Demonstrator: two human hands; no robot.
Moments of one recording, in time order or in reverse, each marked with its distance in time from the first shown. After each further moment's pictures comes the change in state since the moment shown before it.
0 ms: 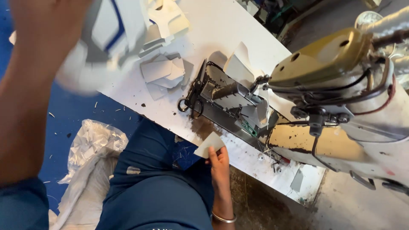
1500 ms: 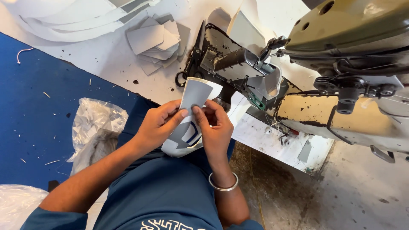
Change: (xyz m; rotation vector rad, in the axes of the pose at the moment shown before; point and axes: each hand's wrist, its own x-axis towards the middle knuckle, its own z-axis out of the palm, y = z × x) left_hand -0.173 0.186 0.108 -1.109 -0.573 -0.756; right_hand -0.011 -0.108 0.088 -0.182 0.085 -0.264
